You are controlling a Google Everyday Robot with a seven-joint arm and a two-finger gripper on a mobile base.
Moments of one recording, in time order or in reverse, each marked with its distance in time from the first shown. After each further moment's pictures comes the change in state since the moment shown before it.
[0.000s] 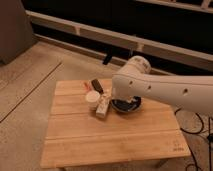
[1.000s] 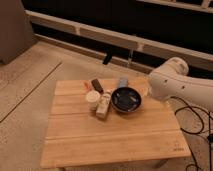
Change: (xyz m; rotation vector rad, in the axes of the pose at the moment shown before) arm -0.018 -0.183 0.002 0.162 -0.040 0.303
